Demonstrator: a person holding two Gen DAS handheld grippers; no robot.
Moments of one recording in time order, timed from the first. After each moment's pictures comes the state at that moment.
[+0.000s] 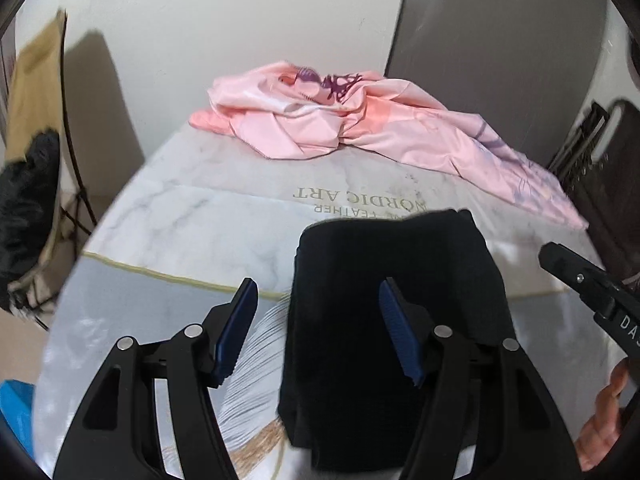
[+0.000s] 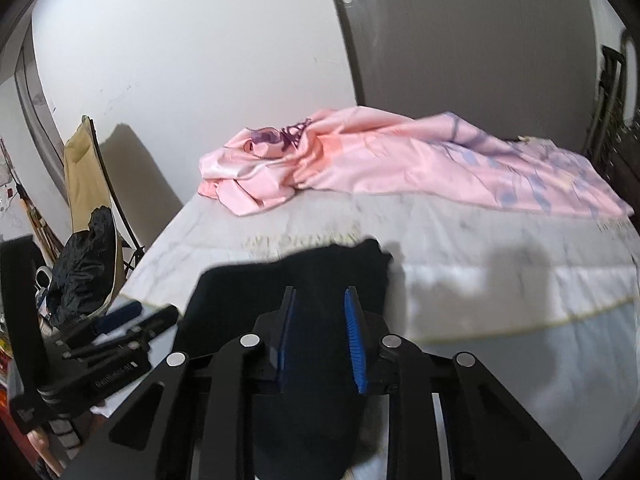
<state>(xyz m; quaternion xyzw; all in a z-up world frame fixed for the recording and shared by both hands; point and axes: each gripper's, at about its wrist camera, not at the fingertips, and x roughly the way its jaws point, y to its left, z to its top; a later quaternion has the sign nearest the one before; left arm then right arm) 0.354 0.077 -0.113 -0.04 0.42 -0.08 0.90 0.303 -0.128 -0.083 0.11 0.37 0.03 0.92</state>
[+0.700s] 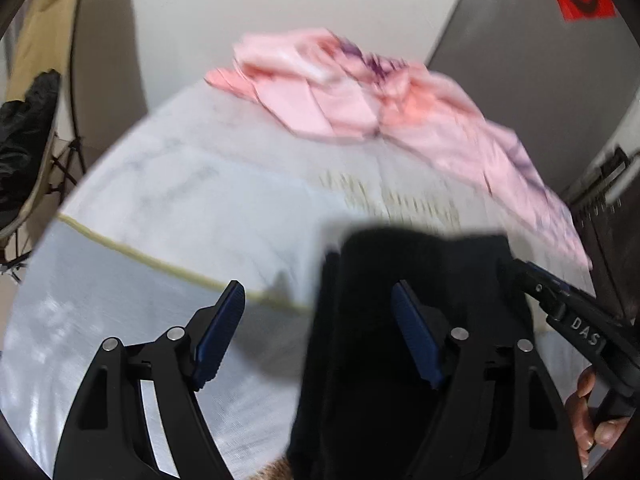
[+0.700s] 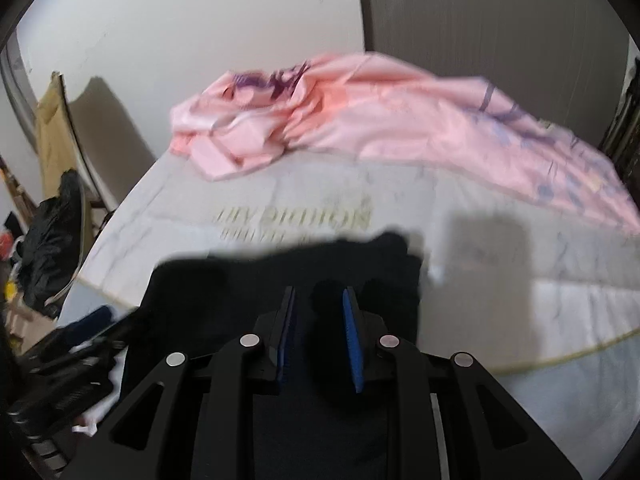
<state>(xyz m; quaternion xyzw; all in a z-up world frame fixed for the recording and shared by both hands) 0.390 0.105 -0.143 -0.11 0.44 -0.06 0.89 0.377 -0.102 -0.120 0.07 0.44 0.01 0.89</state>
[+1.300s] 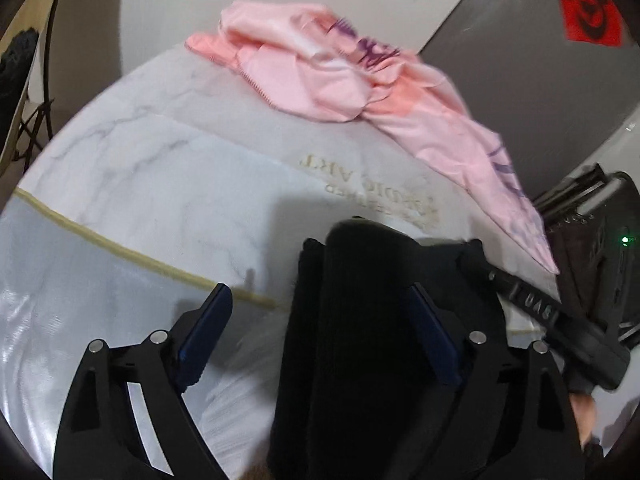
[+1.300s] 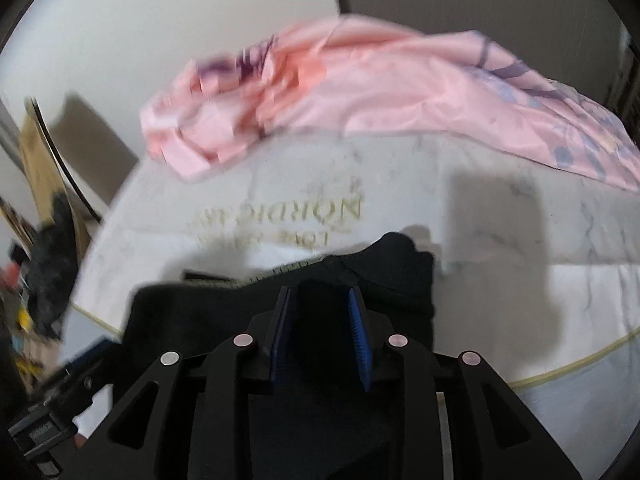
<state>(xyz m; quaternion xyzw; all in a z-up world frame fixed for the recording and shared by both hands) 0.397 0.111 -0.159 -0.16 0.47 -0.12 0.86 0.396 -0.126 -0.150 0.15 0.46 0.01 0.87</state>
